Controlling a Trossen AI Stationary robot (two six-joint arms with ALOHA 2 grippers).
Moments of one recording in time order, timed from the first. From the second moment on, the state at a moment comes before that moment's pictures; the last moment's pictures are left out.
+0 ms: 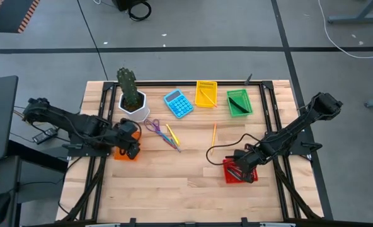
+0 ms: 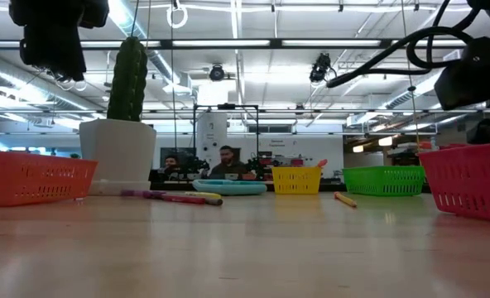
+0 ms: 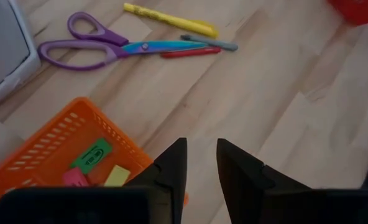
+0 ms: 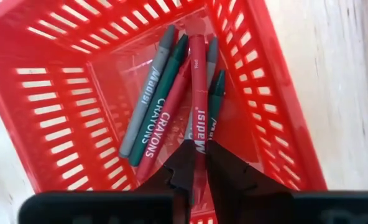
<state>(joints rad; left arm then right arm) -0.34 0.96 0.88 -0.95 -0.28 -1.03 0.55 1.30 0.58 -0.53 0.00 0.89</state>
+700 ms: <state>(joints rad) -0.34 0.99 0.88 -0.77 -0.30 -1.03 0.48 1.30 0.94 -0.81 0.07 1.00</state>
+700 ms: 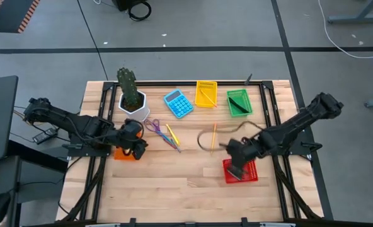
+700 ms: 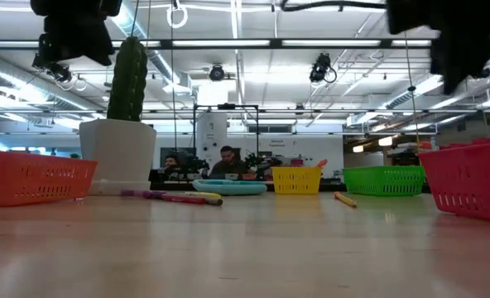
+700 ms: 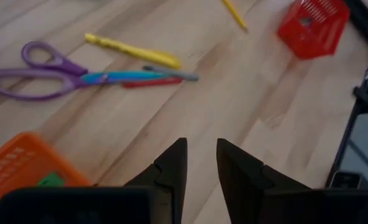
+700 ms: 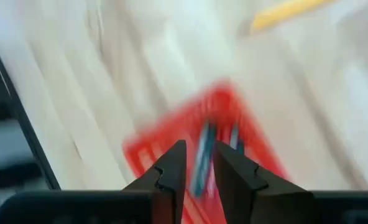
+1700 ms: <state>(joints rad) -0.34 0.97 0.88 -0.79 -0.31 -1.00 -0.16 1.70 1.17 -0.73 -0.02 1.29</state>
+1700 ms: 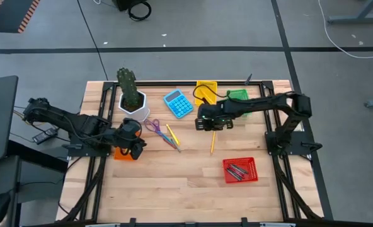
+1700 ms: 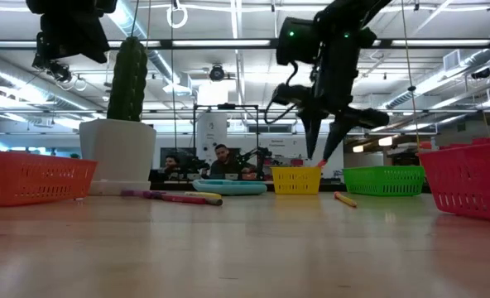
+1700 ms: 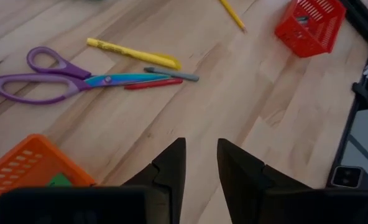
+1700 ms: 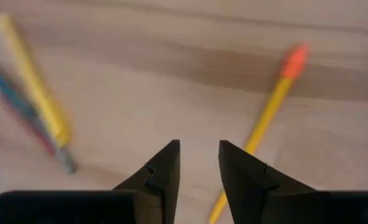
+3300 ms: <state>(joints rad) -0.39 0.91 0.88 -0.78 -0.31 -1.02 -0.23 1.76 1.02 -0.65 0.13 1.50</state>
